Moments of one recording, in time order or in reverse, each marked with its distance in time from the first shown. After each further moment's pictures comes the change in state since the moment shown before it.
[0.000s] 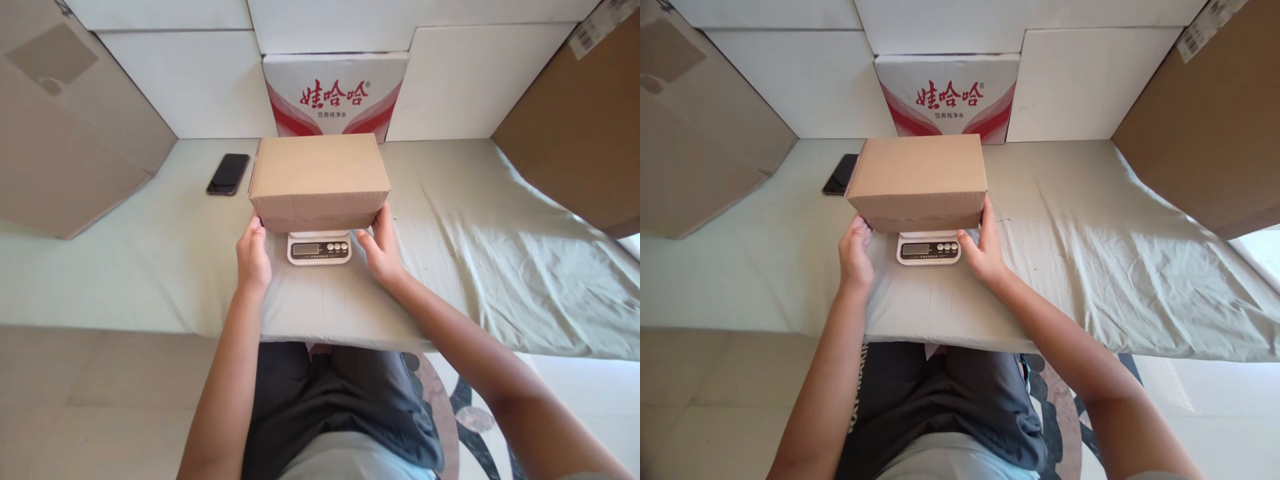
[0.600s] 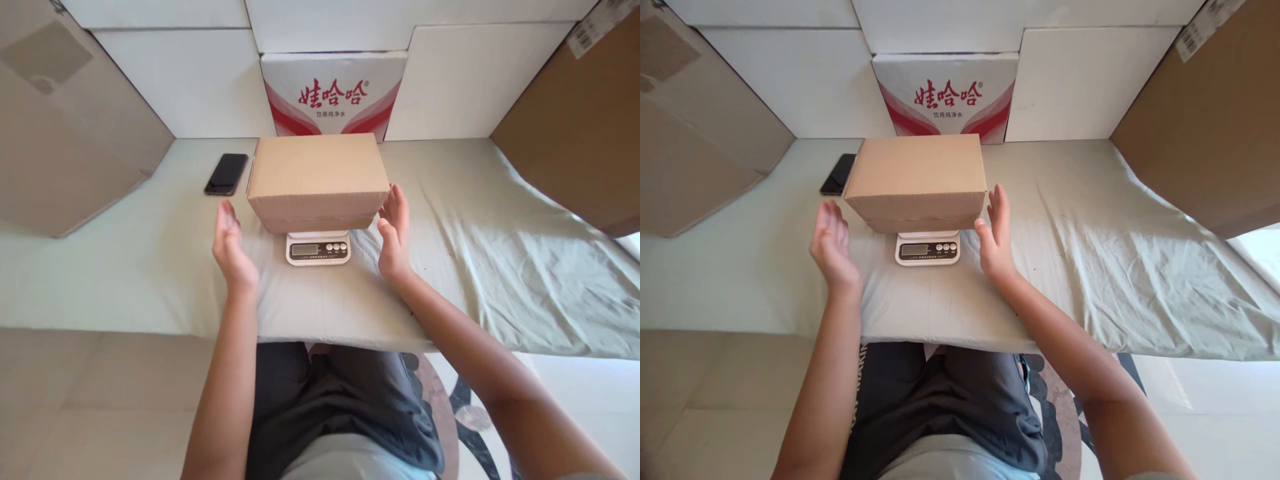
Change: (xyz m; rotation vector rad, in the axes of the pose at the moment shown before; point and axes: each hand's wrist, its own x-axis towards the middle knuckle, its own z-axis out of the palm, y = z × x) left_hand 0.005 -0.001 -0.008 -0.036 0.250 0.038; right_hand 0.000 0.019 -0.009 0.102 0.150 0.076
